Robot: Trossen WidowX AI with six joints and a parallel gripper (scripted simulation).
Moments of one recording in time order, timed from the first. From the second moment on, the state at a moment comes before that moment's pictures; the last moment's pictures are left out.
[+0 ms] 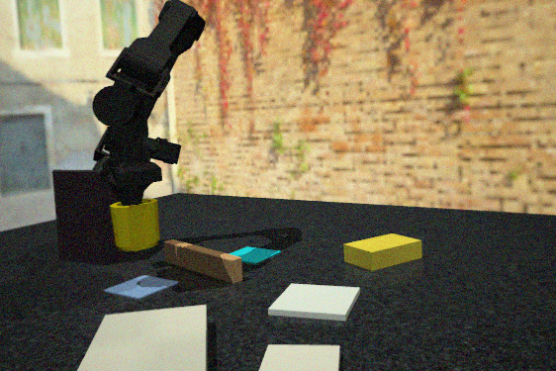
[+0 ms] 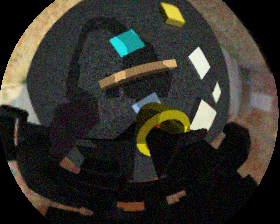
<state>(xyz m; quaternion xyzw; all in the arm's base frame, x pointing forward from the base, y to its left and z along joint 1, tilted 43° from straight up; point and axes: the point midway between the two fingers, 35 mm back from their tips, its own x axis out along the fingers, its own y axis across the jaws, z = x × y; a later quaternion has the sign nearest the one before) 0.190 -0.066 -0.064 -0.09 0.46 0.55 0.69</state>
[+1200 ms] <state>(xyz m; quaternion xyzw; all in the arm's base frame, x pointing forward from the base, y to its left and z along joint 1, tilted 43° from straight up) 0.209 -0.035 -0.035 -0.10 0.46 0.55 0.69</state>
